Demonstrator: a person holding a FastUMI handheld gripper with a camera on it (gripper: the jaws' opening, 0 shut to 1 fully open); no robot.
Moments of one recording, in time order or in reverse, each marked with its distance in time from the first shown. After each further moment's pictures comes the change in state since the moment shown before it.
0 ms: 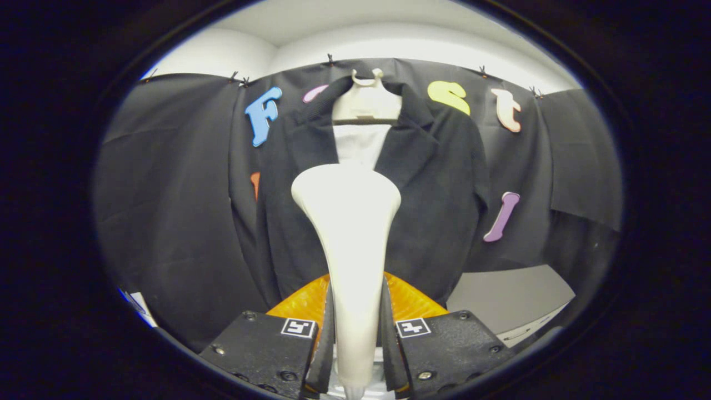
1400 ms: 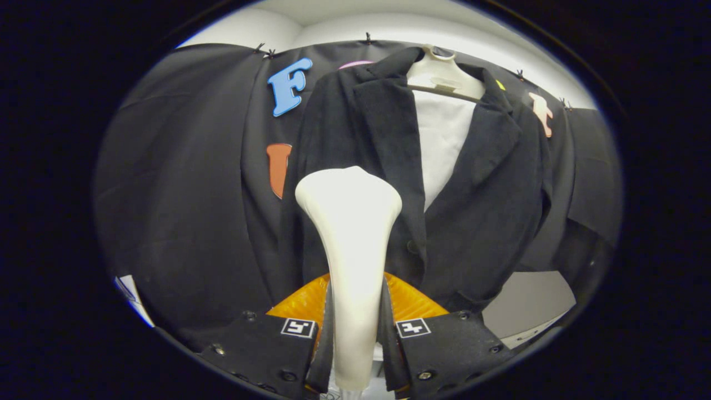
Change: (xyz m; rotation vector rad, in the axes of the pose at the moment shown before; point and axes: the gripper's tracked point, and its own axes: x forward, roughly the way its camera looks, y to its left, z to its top) arm 0.054 0.067 -0.066 -0.098 0.140 0.026
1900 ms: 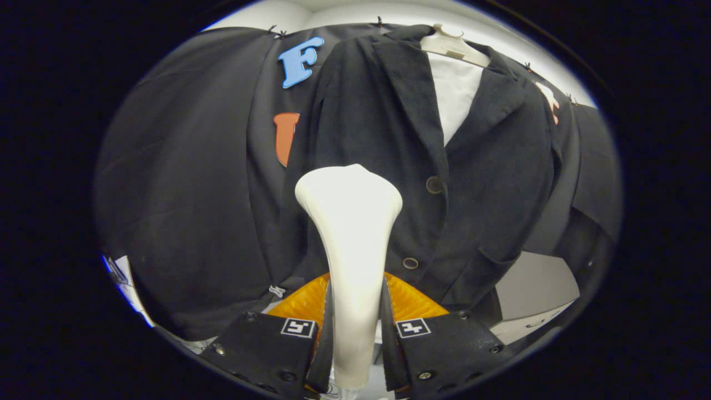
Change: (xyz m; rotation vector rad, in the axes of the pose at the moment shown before) arm 0.010 0.009 -0.080 -0.022 0.113 0.007
